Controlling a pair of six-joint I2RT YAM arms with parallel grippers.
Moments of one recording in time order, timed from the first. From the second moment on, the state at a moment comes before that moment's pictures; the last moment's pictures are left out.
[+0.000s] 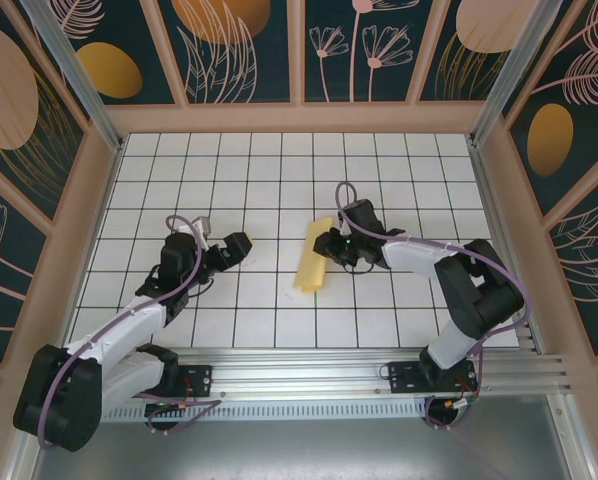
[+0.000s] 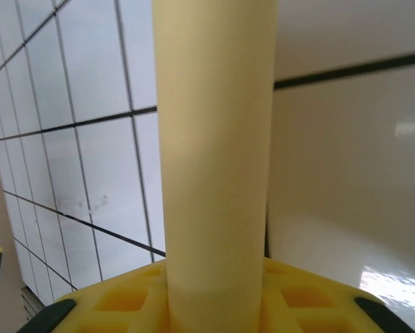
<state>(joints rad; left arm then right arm) -0.35 1.05 0.36 0.23 0.31 -0.85 0.55 1.63 0.80 -0.04 -0.41 0.87</state>
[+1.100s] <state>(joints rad) -0.61 1.46 0.61 0.33 0.36 -0.87 0.50 1.54 0.76 -0.28 -0.21 0.73</state>
